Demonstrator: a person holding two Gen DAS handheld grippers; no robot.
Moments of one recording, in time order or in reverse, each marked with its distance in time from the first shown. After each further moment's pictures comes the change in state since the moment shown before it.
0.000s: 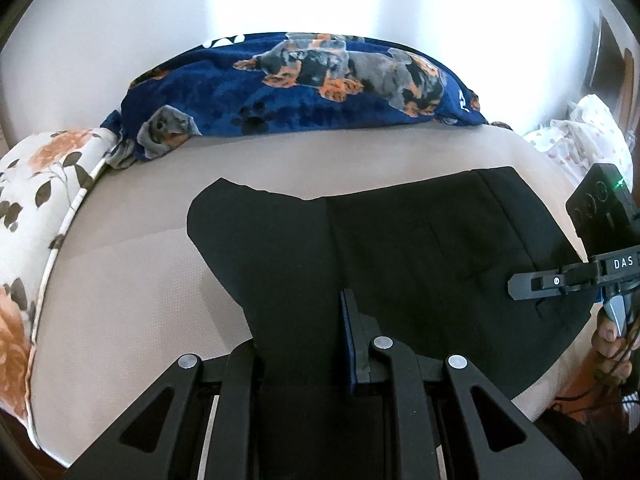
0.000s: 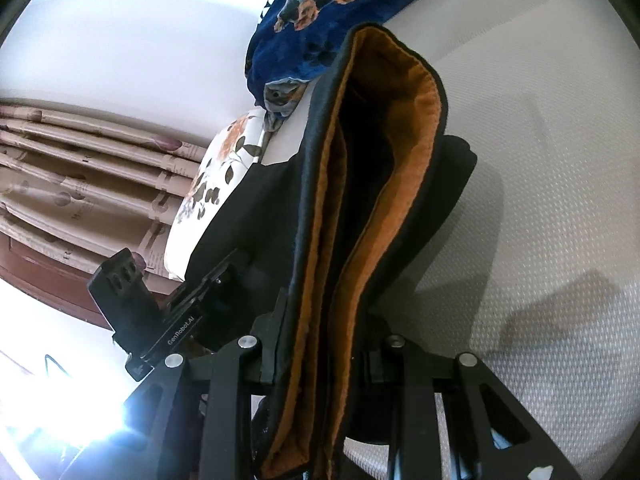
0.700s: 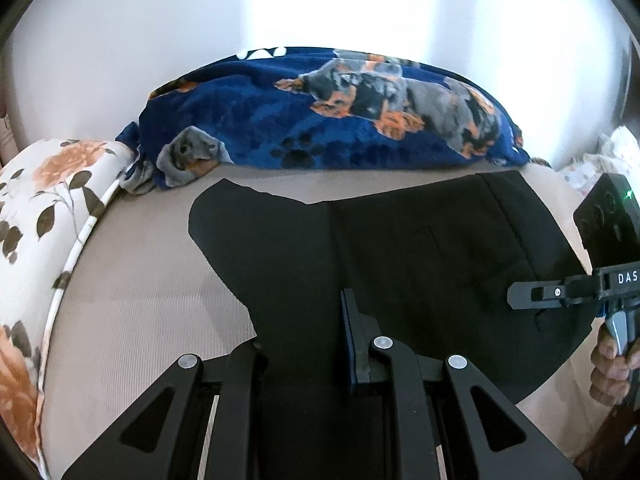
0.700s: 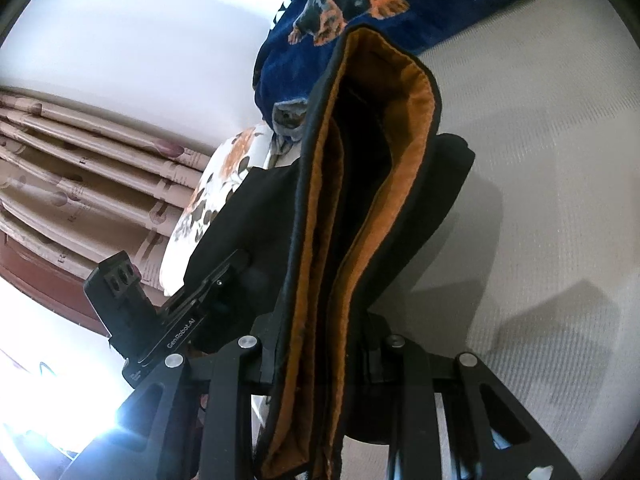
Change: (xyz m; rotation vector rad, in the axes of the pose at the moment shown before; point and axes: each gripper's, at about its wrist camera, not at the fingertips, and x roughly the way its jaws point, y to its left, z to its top) left arm 0.053 0.055 0.067 -0.069 -0.059 0.066; right arm 0.022 0.004 0.054 -0.060 -0.022 0.004
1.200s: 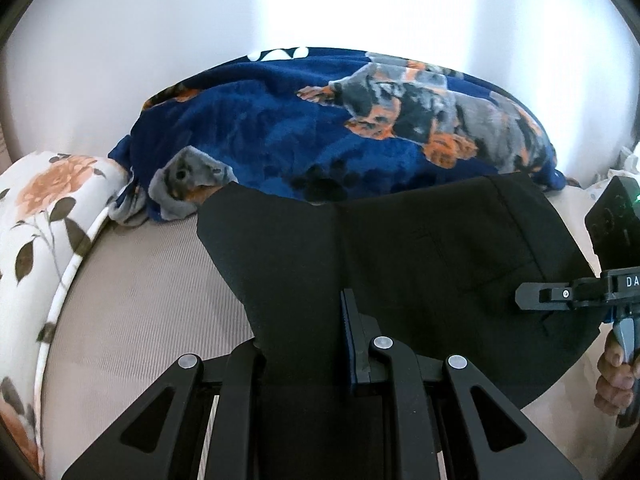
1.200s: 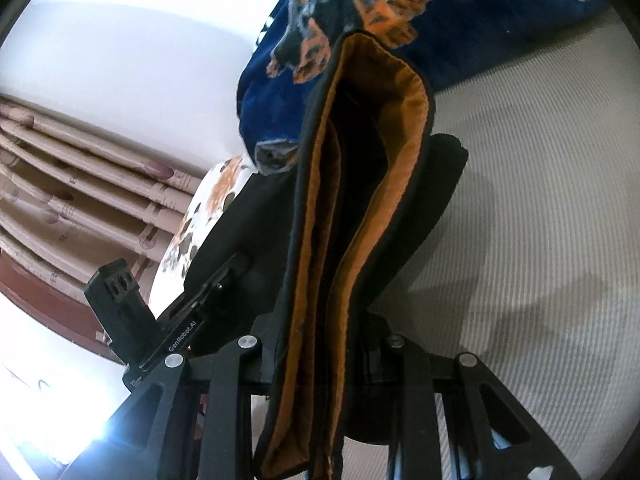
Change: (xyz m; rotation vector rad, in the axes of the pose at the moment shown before) left arm 0.077 0.030 0.051 -0.011 -0.030 0.044; right arm 0.009 -0.030 0.052 -0.009 -0.041 -0.009
